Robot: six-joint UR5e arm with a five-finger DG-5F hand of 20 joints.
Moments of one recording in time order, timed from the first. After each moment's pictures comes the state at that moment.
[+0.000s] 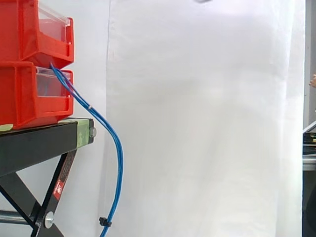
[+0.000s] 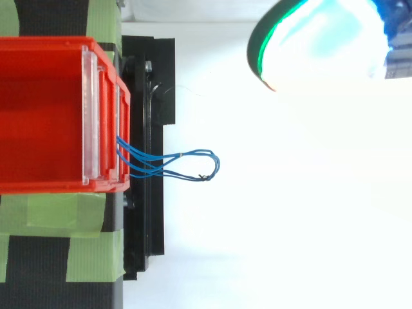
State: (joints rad) arm 0.14 -1.60 -1.58 -3.18 -1.43 0.01
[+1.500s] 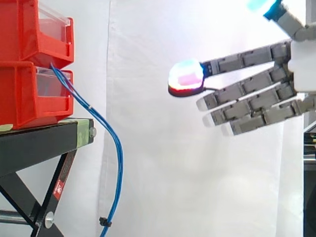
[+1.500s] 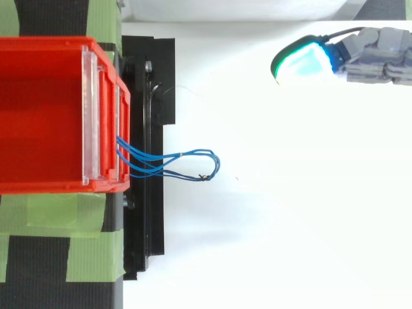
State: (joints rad) arm 0.19 -1.62 -2.05 -2.66 -1.19 -0.12
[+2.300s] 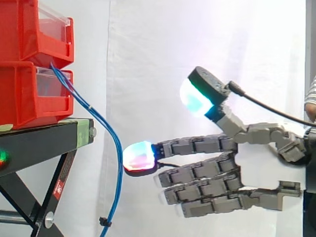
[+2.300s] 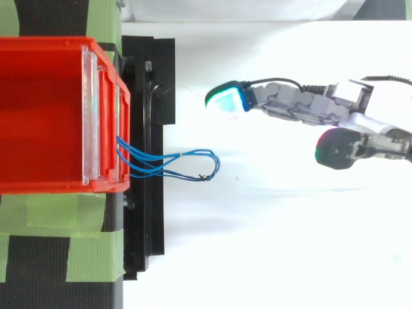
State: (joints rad) arm 0.29 -1.98 -2.02 -2.29 -0.97 -0.13
